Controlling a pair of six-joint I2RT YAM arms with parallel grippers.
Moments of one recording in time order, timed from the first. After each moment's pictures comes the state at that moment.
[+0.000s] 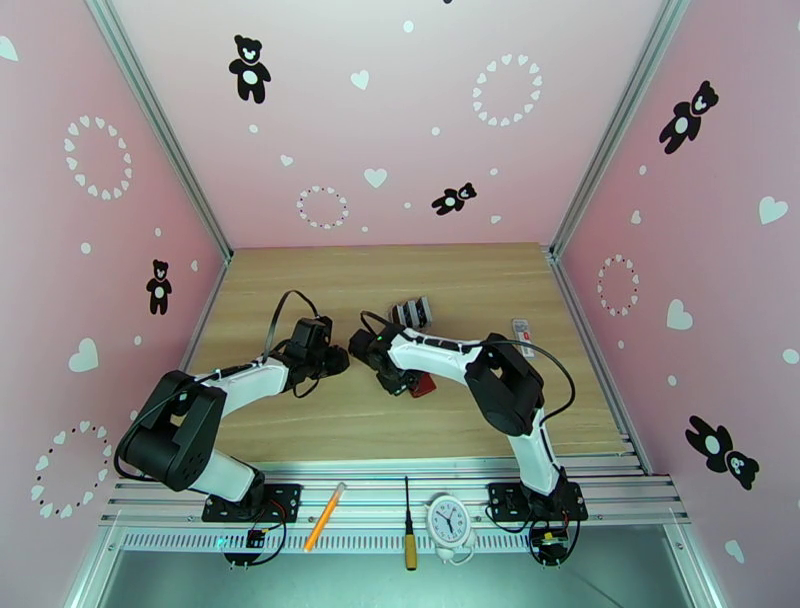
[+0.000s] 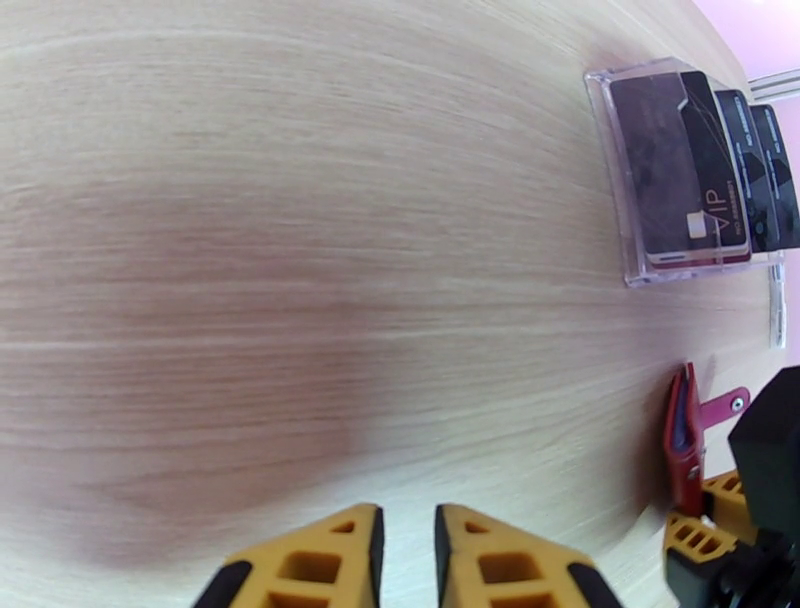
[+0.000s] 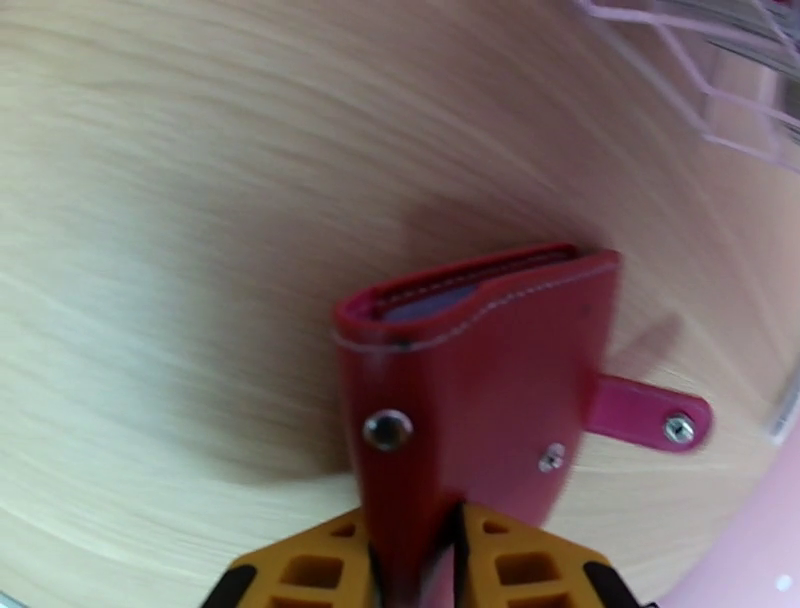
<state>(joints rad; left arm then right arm) -0.39 1.52 0.67 -0.06 0.21 -0.59 0.96 2.09 1.53 -1.06 0.27 0.42</state>
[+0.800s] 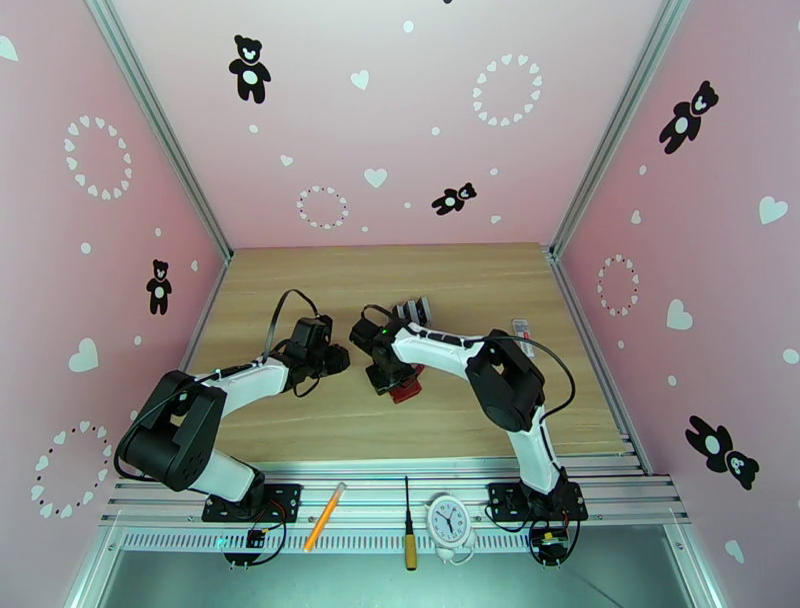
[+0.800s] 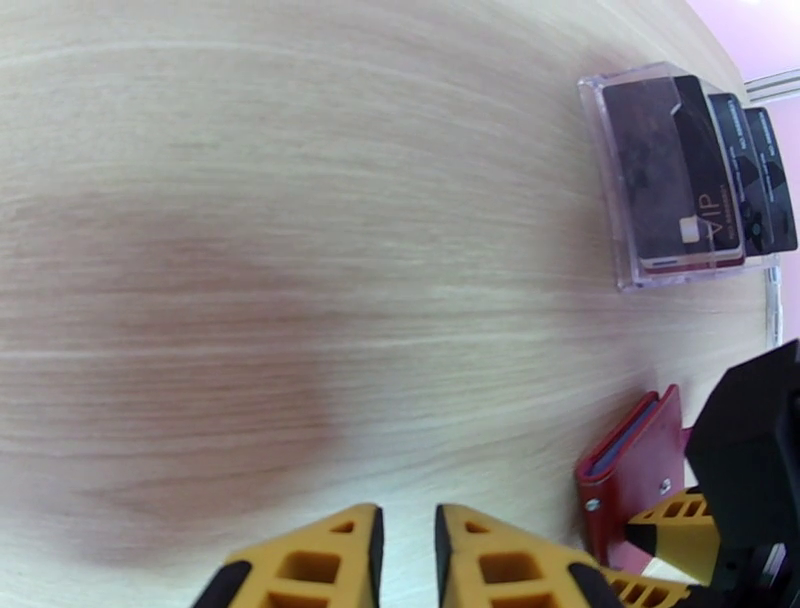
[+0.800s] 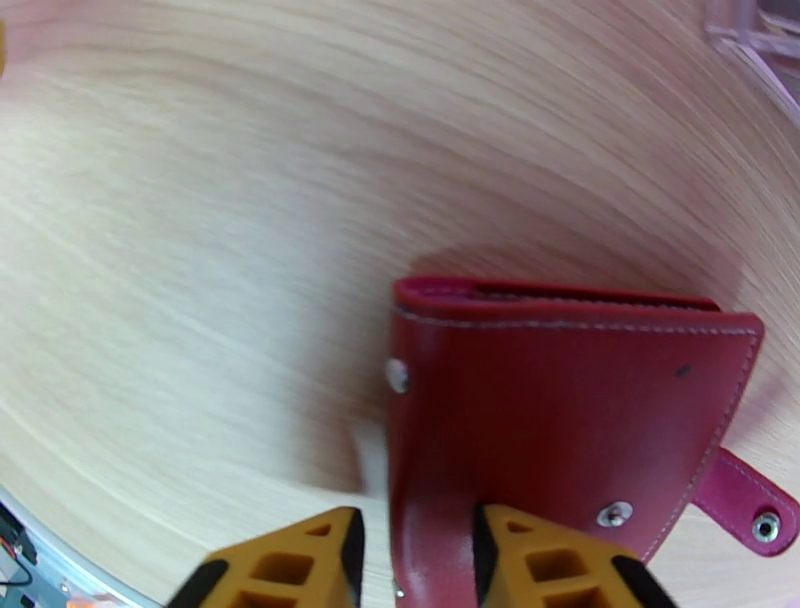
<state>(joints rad) -0.39 1.52 0.67 -0.04 0.22 -0.59 0.92 2.09 1.54 -0.94 -0.01 0.43</state>
